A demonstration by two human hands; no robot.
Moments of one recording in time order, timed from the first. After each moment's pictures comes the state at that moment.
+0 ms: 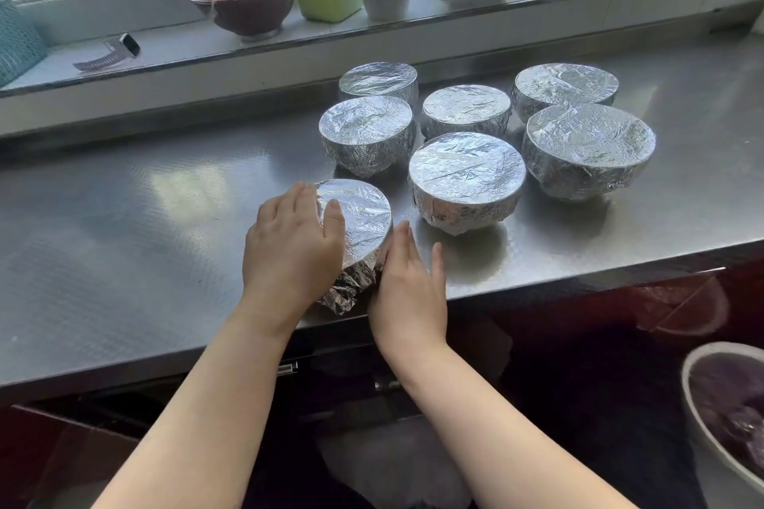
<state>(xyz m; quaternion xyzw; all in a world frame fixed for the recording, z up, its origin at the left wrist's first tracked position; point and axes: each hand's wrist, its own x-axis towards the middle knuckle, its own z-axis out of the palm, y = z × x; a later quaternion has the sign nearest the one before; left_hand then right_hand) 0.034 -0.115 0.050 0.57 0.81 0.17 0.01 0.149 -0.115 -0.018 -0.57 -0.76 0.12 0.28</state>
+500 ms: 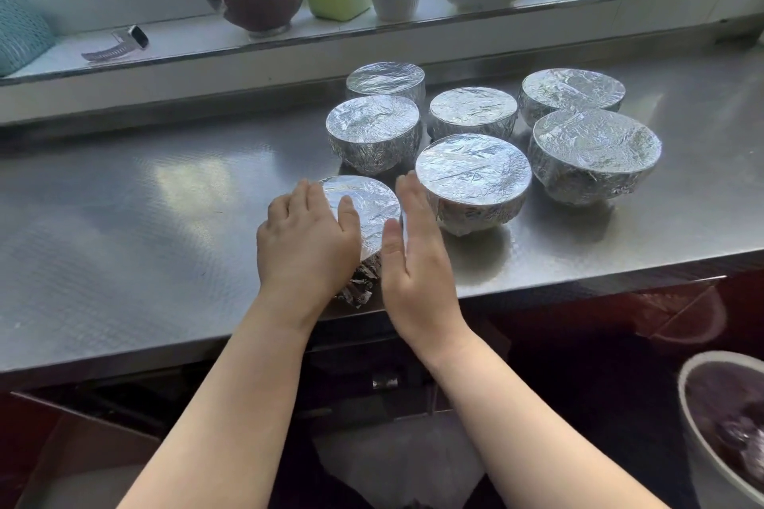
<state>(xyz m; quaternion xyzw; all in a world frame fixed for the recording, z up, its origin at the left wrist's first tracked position) 0.045 -0.112 0.051 0.53 0.83 0.15 0.01 0.160 -0.107 0.008 -0.40 -0.68 0.33 0.52</state>
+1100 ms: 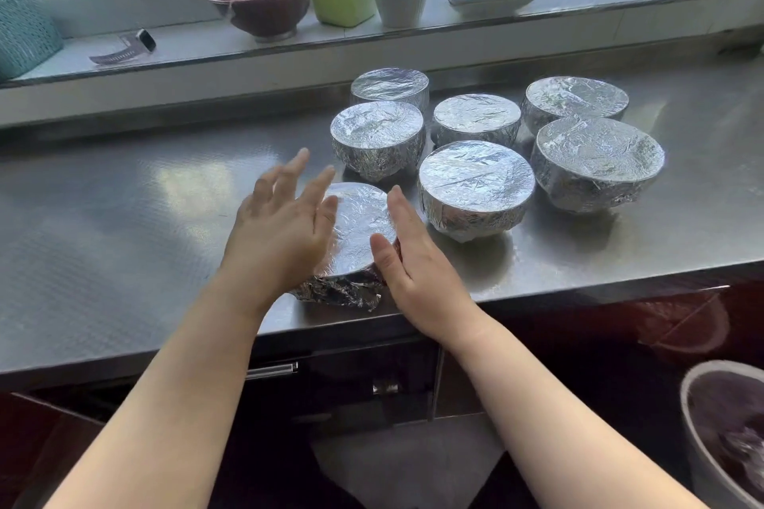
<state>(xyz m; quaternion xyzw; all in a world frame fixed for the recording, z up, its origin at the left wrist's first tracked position) 0.002 -0.111 0.062 0.64 0.77 0.09 -0.03 0.176 -0.084 0.003 -0.37 -0.79 0.35 0.34</state>
